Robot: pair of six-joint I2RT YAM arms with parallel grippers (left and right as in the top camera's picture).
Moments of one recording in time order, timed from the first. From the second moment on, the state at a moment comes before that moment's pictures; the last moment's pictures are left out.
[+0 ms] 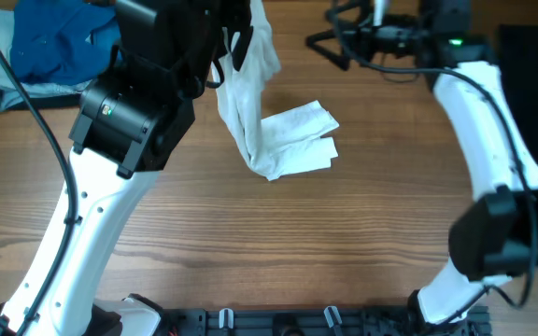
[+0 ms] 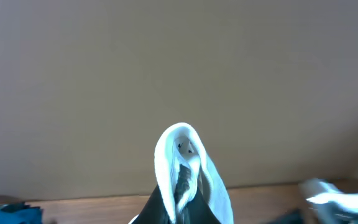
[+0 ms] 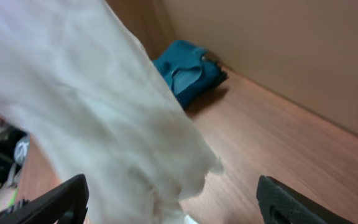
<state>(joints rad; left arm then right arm) -0.52 1.54 1.94 -0.53 -0.33 -0.17 0.11 1.87 1.68 -0.40 -1.05 -0.18</state>
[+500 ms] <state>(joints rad) -0.52 1.54 1.94 -0.54 -0.24 -0.17 0.26 2.03 1.68 -0.29 -1.08 -0.16</state>
